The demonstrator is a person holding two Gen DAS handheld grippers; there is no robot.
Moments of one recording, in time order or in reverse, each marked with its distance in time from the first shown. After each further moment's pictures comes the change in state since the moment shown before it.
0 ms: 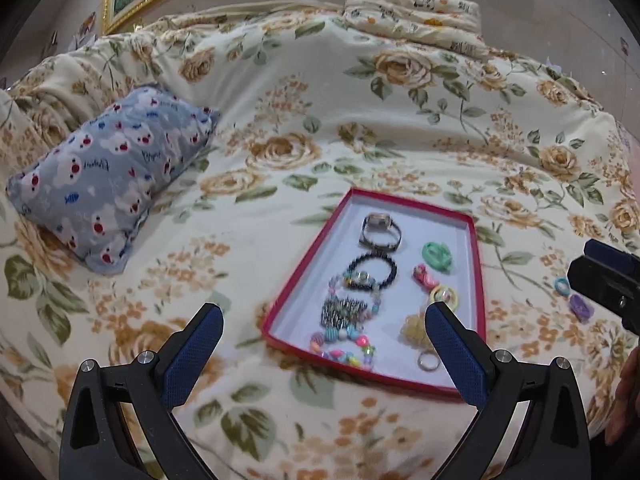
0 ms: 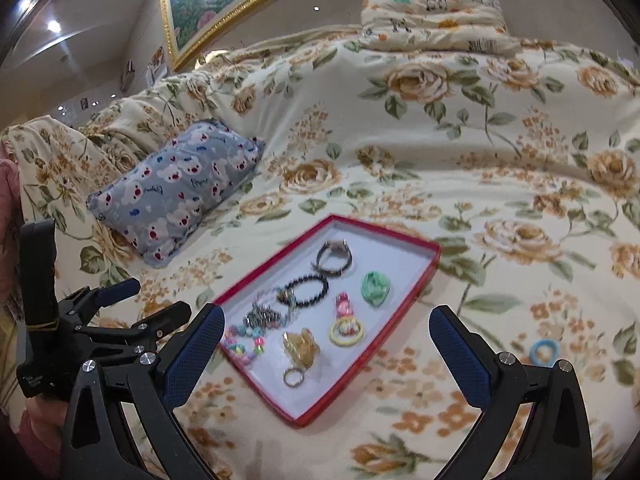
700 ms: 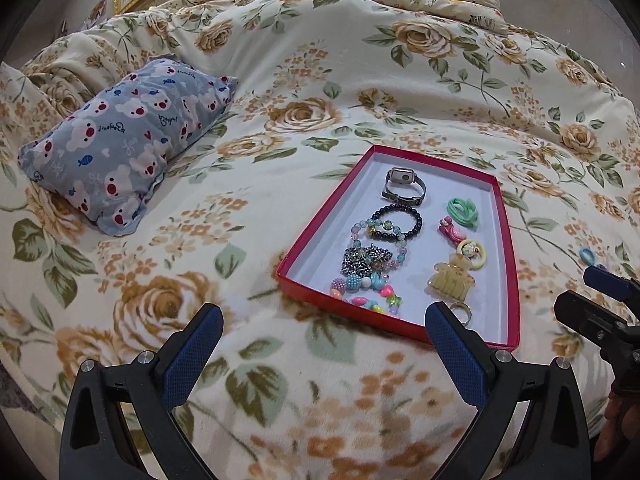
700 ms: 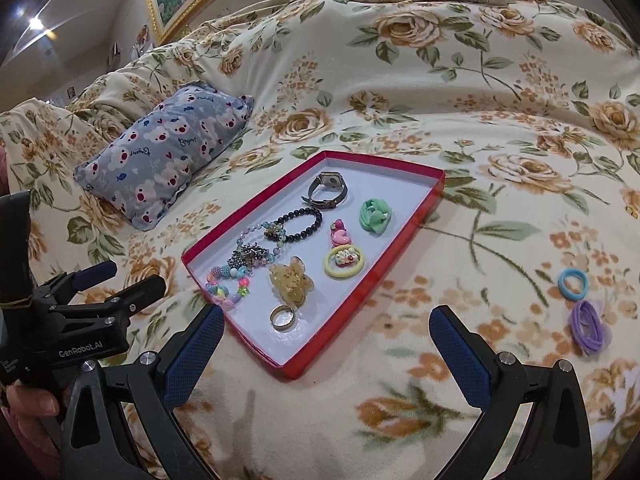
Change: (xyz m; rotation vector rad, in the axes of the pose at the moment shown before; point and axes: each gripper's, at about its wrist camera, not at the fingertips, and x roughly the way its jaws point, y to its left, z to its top) left arm 0.019 -0.003 -0.008 -0.016 0.063 0.069; right arm 0.026 -0.009 -0.049 0.042 0.104 0.000
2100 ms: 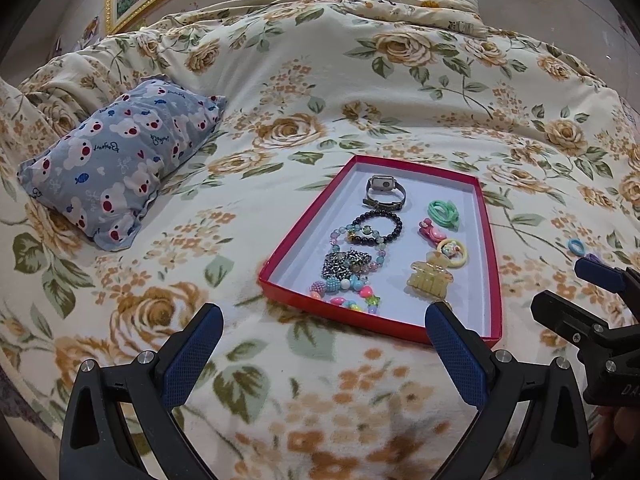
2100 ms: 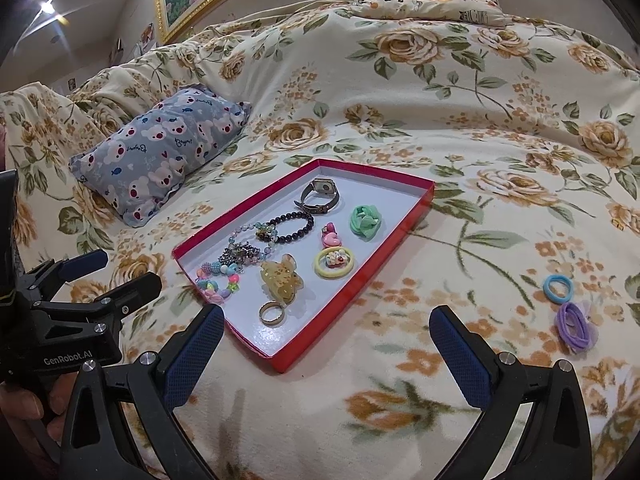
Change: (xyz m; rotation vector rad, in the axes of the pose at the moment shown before) left arm -0.013 -0.010 -0.018 0.048 -0.058 -0.026; right arm -0.006 0.004 -0.011 -0.057 -0.056 -0.053
